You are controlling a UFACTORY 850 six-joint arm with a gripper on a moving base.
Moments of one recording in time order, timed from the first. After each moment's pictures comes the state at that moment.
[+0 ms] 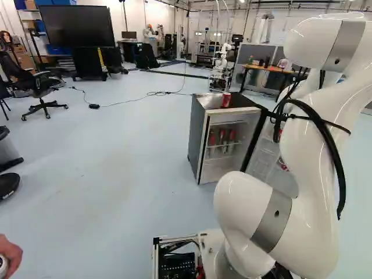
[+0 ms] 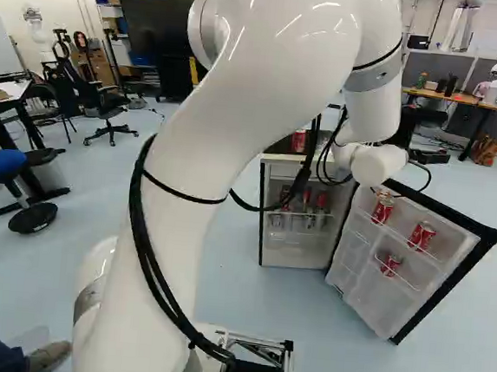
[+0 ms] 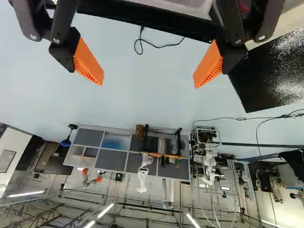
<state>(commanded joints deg) -49.0 -33.4 -69.3 -10.6 48.7 0.0</state>
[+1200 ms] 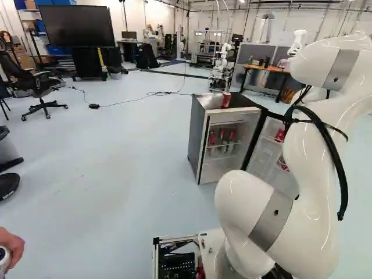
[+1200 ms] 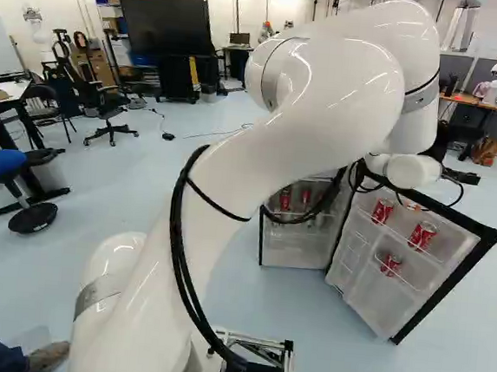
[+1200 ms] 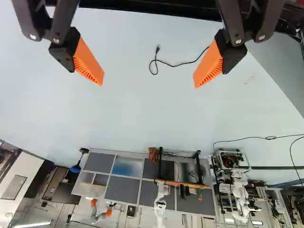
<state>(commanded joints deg) -53.1 -44.8 -86.2 -10.6 32.1 0.0</state>
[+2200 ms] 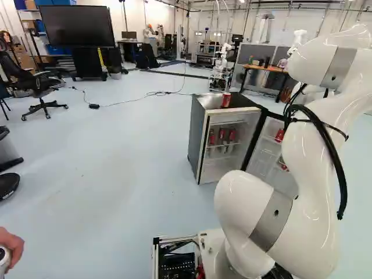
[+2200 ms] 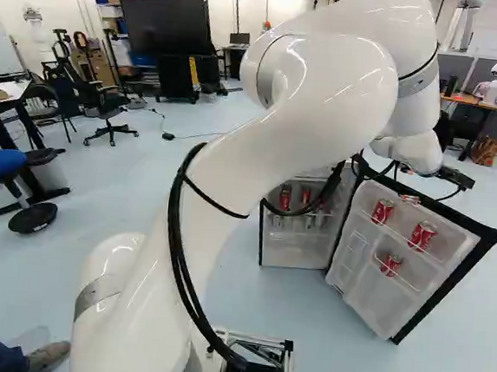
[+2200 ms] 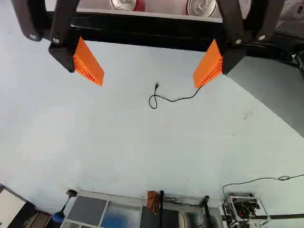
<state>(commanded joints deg) -51.4 -44.2 -92.0 -10.6 8.1 0.0</state>
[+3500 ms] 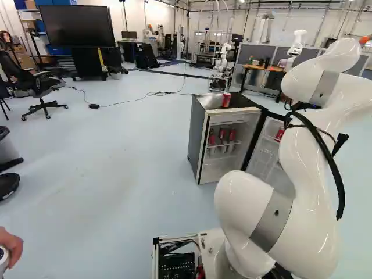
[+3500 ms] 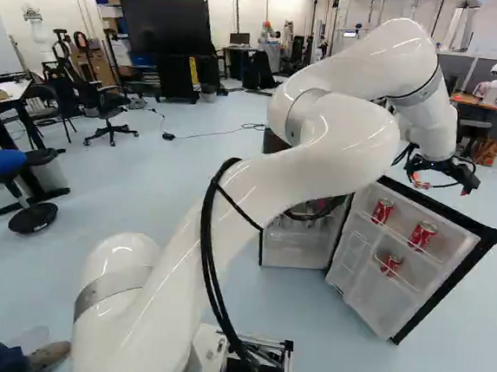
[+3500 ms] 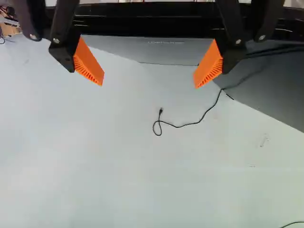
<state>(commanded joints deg) -51.1 -57.7 -118.6 -10.6 -20.7 0.0</state>
